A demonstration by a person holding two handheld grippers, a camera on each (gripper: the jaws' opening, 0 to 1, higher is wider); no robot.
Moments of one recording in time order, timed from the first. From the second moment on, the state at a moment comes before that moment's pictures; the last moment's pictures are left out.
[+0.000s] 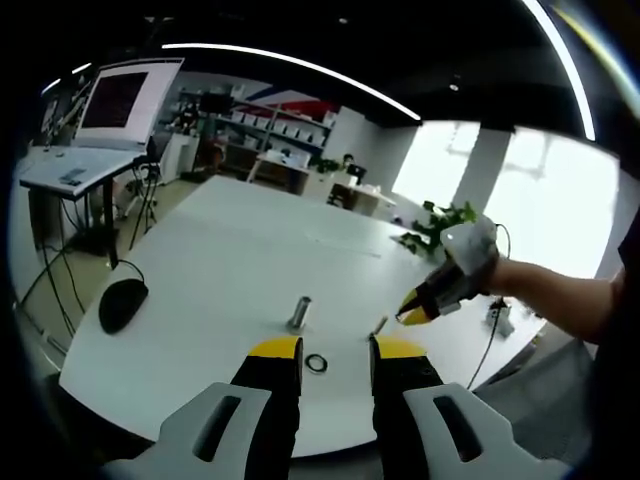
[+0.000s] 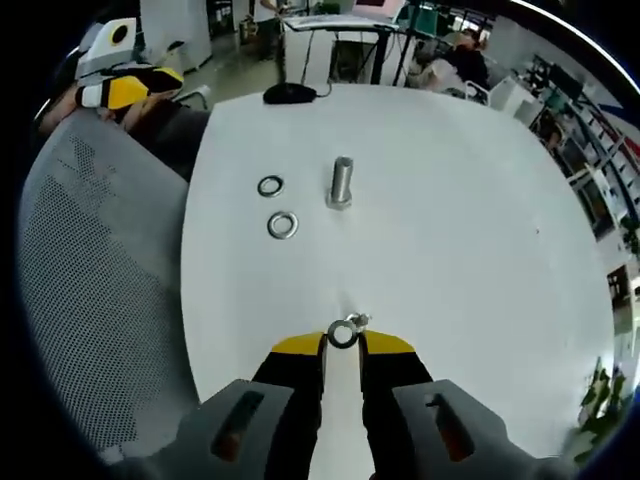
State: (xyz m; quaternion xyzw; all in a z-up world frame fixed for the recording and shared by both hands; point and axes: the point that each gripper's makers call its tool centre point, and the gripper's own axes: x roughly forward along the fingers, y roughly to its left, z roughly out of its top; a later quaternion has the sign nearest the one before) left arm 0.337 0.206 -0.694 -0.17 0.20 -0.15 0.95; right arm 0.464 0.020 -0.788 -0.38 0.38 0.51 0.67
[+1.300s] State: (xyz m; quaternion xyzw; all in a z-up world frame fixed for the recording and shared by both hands) left arm 0.338 0.207 -0.695 -0.17 0.20 -0.14 0.95; right arm 0.480 0.024 -0.825 -0.39 0.39 0.50 0.66
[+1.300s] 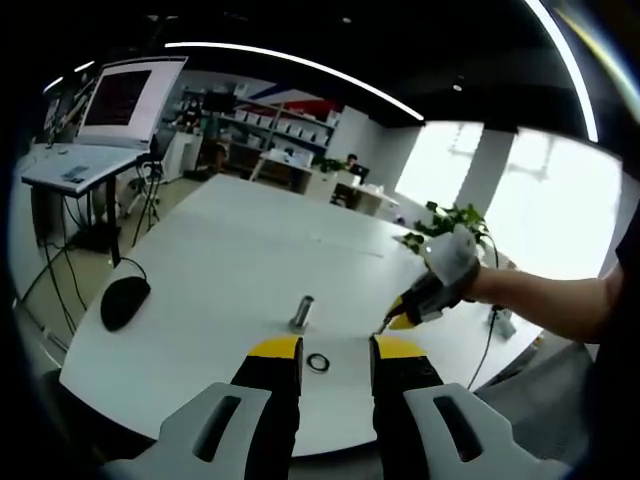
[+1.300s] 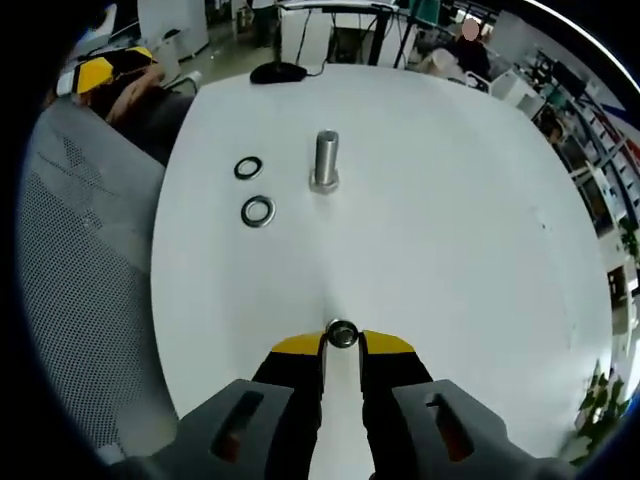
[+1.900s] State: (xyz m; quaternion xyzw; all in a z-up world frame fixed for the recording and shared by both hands) left arm 0.338 0.208 -0.696 -0.17 0.21 -0.14 0.95; right arm 0.478 0.022 -0.848 -0.40 0.41 0.51 0.64
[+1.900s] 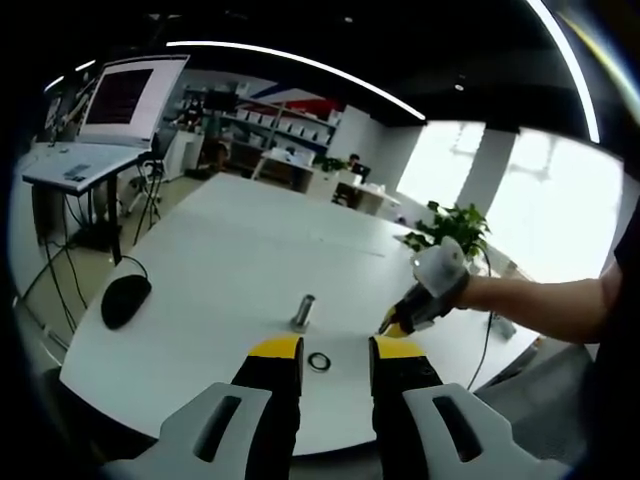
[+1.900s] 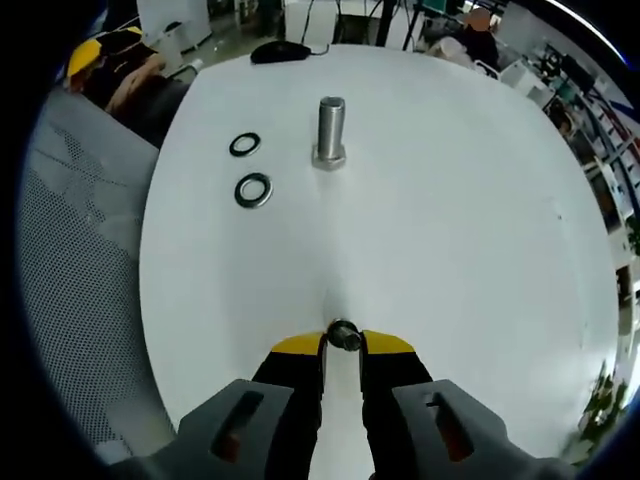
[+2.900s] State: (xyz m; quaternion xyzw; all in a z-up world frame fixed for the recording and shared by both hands) left arm 0.337 0.207 -0.697 -0.17 0.21 -0.14 0.95; right arm 0.476 0.033 -0.781 -0.39 0.37 0.53 0.66
